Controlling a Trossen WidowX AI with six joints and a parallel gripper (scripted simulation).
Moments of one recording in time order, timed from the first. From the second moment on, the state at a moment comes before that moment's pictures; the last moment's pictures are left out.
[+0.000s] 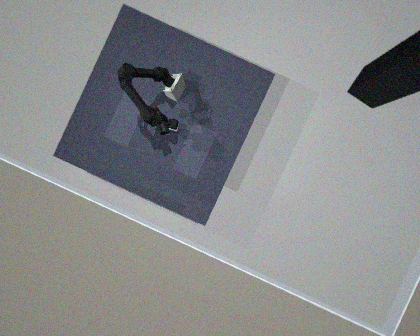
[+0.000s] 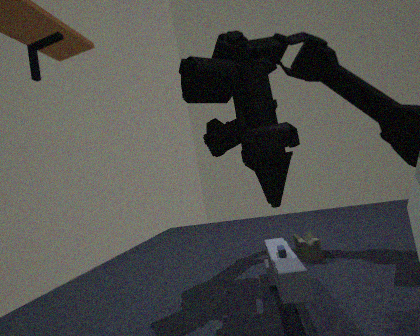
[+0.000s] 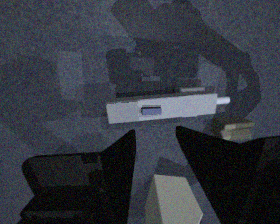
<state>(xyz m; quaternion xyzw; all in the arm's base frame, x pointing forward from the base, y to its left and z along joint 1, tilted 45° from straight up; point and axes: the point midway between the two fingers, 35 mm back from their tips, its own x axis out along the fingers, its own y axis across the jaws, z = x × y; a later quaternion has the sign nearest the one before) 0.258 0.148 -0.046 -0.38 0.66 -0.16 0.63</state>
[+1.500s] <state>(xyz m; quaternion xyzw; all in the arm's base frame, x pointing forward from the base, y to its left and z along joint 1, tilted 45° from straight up) 0.314 -0.015 0.001 -0.71 0.58 0.35 0.19</state>
